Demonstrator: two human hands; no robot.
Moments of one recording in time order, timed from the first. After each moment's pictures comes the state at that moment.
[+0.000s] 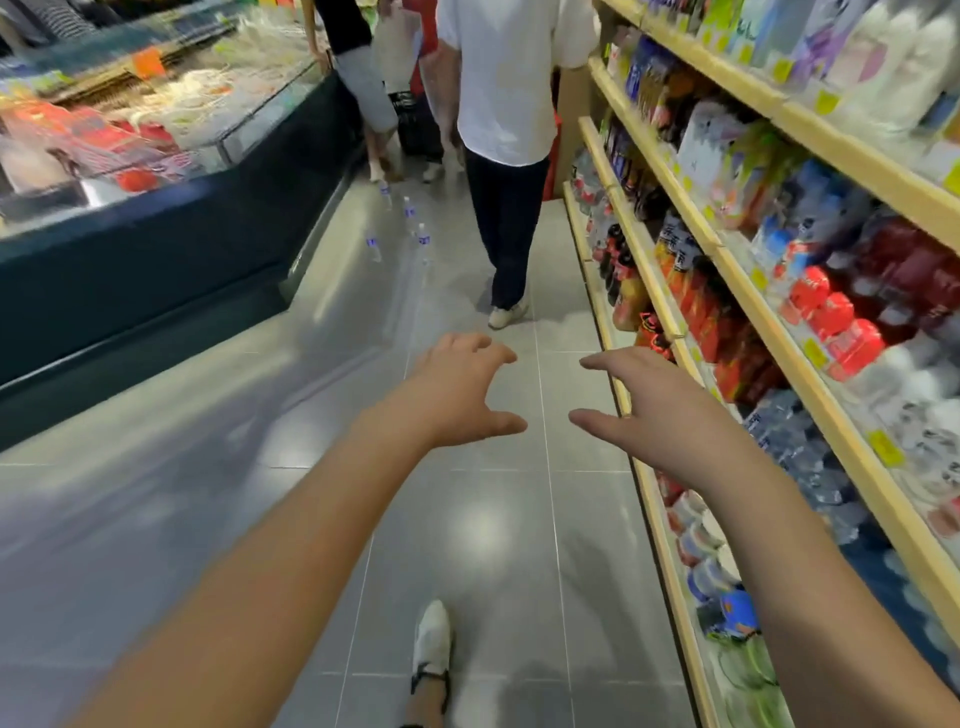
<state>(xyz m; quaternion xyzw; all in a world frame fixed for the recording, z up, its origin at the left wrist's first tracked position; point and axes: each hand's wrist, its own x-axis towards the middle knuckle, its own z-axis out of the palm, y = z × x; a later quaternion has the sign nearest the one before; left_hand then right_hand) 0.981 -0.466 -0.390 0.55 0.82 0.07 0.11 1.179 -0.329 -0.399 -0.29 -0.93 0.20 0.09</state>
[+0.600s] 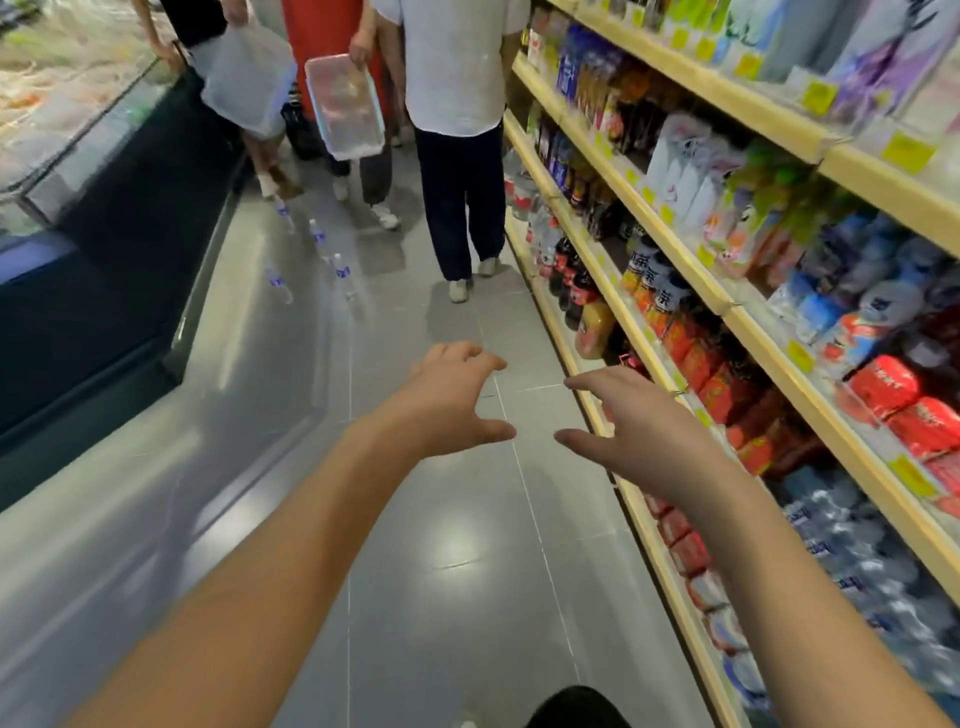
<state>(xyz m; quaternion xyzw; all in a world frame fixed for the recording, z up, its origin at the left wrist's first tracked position) 0.706 -0.199 -0.408 0.62 0.76 0.07 0.17 0.929 -0.110 -0.421 -0.38 -0.90 0.21 0.07</state>
